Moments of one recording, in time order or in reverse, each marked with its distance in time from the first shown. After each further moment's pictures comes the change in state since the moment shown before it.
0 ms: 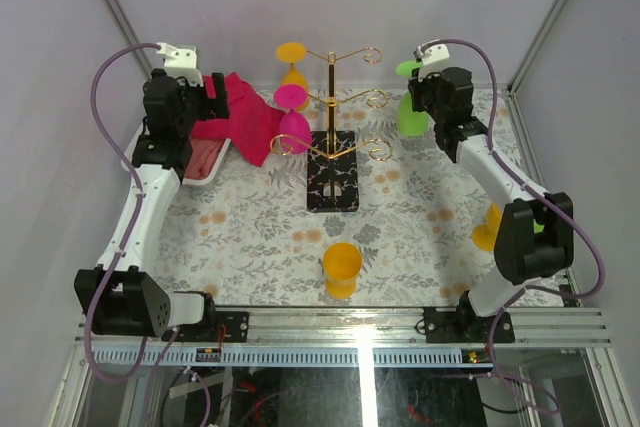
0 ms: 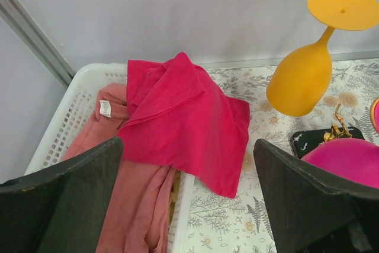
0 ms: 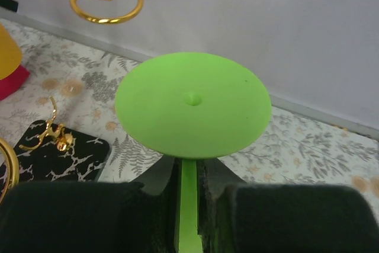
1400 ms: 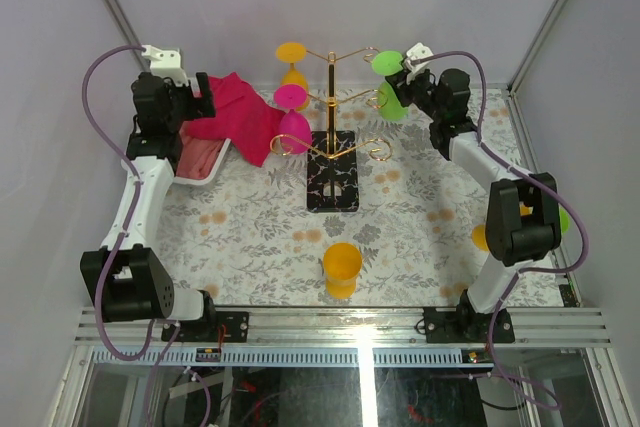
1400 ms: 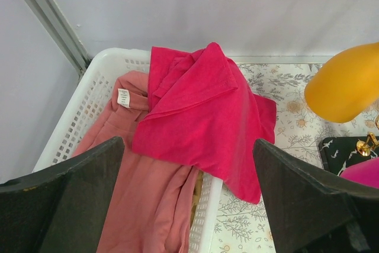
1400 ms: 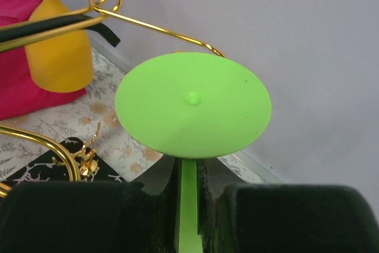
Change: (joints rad) left arm 0.121 0.082 -0.016 0.062 0.061 -0.006; right arm -0.026 0.155 -0.002 0.338 -0.415 -0.127
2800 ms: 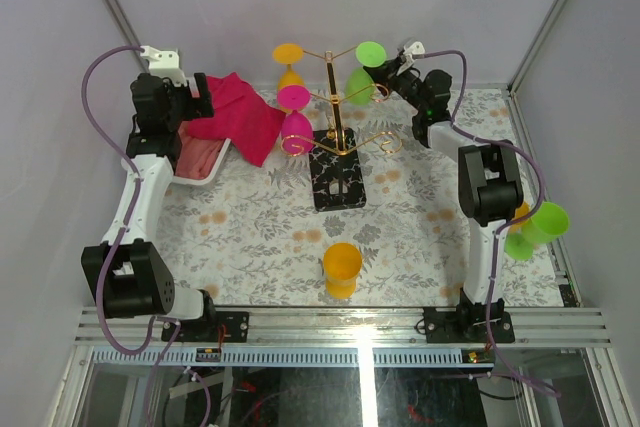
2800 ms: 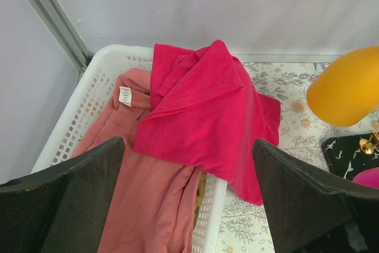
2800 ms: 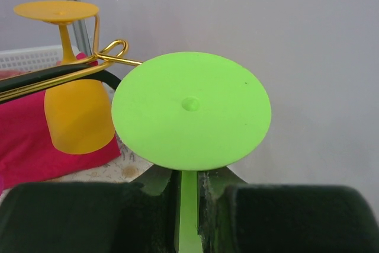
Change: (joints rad) left arm 0.018 0.023 -0.002 0.015 0.000 -0.005; right arm 0.000 0.388 0.239 0.414 -0.174 0.326
